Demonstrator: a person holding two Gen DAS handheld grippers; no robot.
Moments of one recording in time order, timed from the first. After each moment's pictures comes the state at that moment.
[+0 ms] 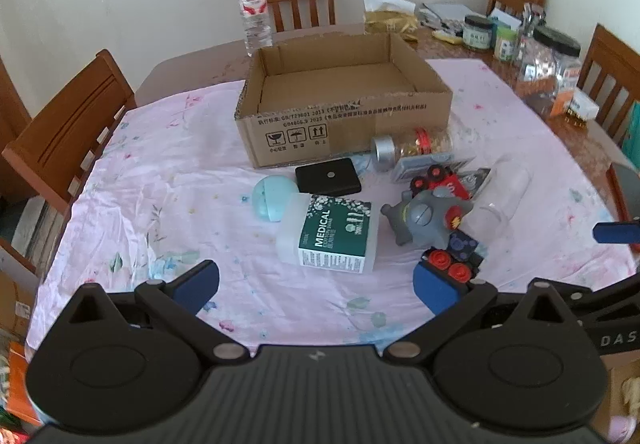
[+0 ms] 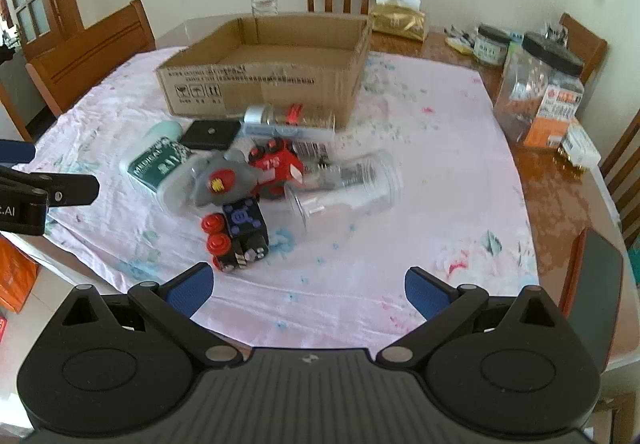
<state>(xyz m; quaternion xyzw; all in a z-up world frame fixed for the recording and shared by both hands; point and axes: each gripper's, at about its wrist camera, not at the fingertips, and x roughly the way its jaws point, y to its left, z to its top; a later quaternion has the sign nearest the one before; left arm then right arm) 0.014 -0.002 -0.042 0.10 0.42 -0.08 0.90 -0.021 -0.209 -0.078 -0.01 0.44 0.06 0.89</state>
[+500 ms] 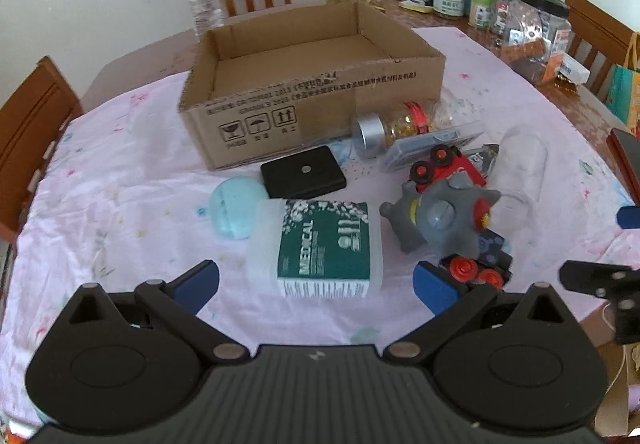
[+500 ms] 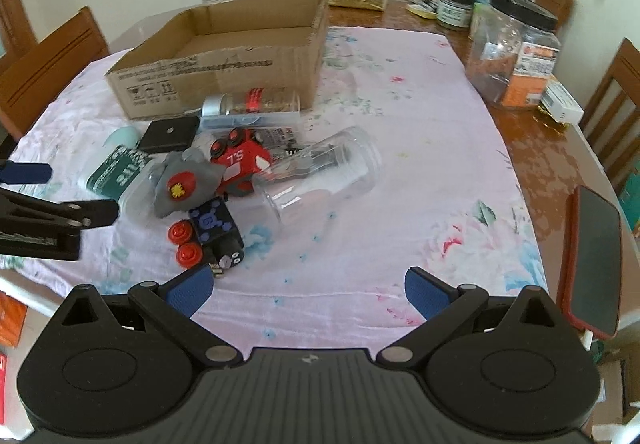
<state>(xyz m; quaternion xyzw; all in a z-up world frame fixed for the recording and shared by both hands) 0.069 -0.007 -0.089 0.12 0.43 -0.15 0.88 -0.002 -0.210 -0.089 0.03 0.47 -0.01 0.88</state>
